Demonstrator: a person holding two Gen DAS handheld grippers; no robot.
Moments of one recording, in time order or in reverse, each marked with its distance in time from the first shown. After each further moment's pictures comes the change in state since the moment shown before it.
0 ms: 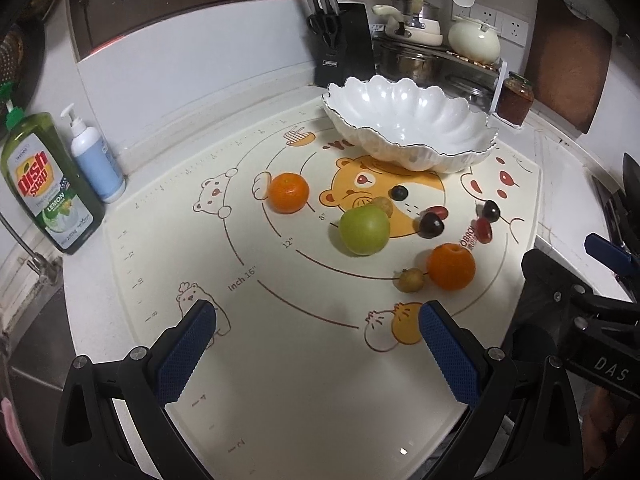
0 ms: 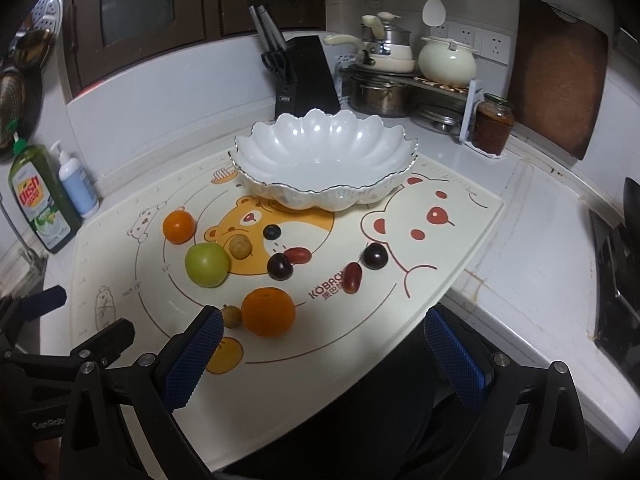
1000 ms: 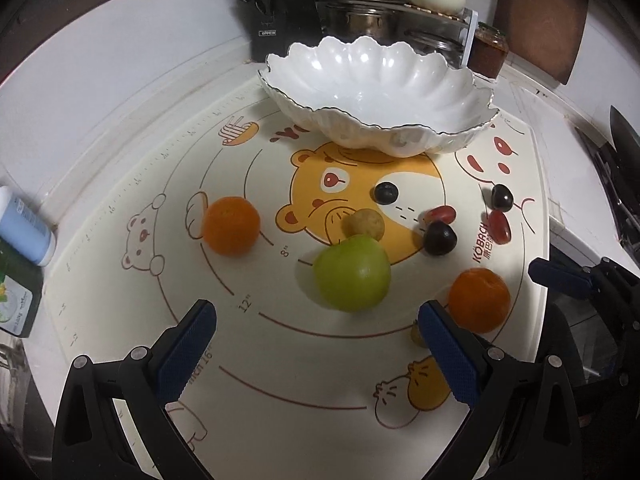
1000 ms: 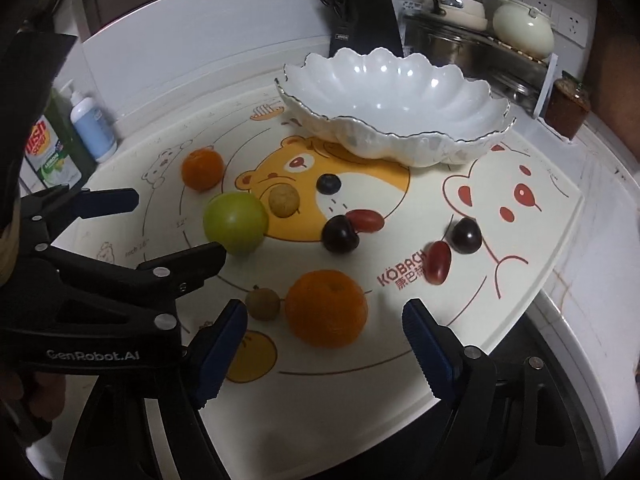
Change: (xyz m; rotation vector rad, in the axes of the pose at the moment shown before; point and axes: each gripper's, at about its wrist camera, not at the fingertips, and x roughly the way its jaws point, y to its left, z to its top) left arm 0.085 -0.013 0.051 0.180 0.116 -0.126; right arm 0.071 0.033 0.000 -0.099 0.175 0.131
